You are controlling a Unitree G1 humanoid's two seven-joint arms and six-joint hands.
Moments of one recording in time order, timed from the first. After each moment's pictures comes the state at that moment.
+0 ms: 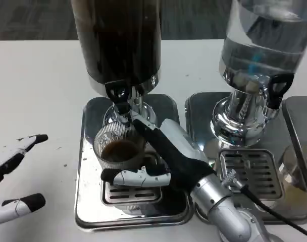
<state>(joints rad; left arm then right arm) 0.15 0.82 0.18 0.61 0.20 -1.02 -0.28 -0.25 -0.09 0.41 0.43 -0.48 -0.38 -0.05</state>
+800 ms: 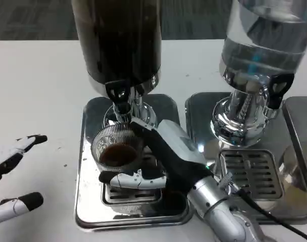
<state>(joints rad) 0.15 0.83 0.18 0.62 0.17 -1.02 -0.30 -0.24 -0.08 0.44 0.41 -0.55 -0.34 -0.11</state>
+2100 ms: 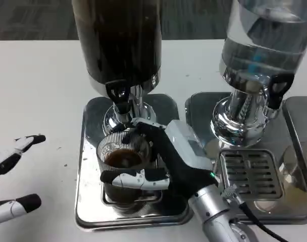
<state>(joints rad) 0.17 0.85 0.18 0.60 0.15 -1.02 -0.30 -0.19 -0.07 0.46 0.39 -0.61 -0.35 -0.32</state>
